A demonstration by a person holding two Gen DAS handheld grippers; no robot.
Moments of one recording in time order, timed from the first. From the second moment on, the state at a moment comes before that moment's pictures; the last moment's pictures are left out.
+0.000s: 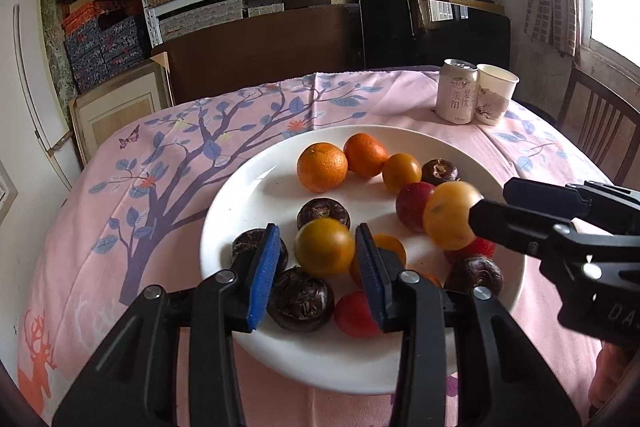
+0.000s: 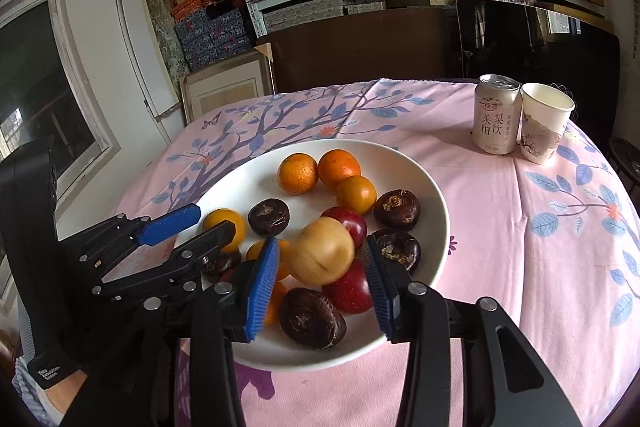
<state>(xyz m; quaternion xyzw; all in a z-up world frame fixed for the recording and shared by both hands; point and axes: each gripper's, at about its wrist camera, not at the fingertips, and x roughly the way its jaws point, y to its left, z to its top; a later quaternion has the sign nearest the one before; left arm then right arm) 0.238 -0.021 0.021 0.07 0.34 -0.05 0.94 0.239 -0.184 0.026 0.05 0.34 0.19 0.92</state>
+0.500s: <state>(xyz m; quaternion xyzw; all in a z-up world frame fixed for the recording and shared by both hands) 0.187 -0.028 0.031 0.07 0.30 -0.02 0.95 0.175 -0.206 0.047 0.04 0.27 0.14 0.95</state>
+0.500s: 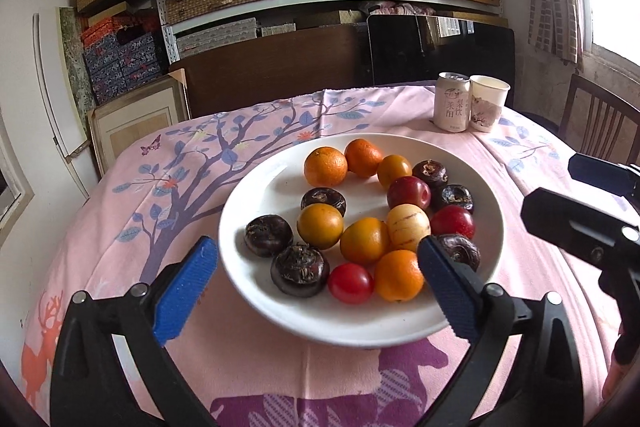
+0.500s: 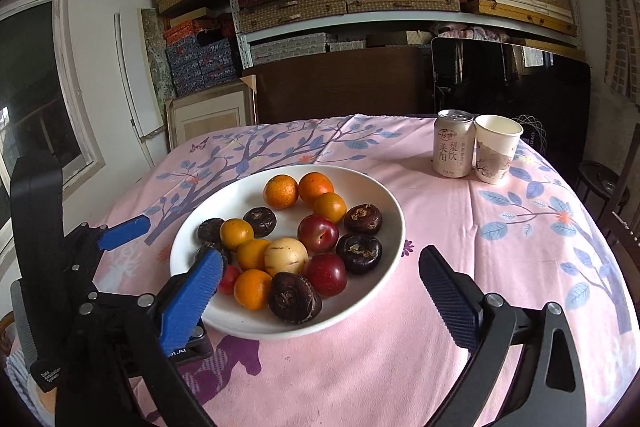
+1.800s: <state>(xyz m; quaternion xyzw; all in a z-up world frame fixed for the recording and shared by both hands) 0.100 -0.026 0.042 0.06 0.28 0.03 0.96 0.109 -0.193 0.016 -0.04 0.32 0.11 0.94</state>
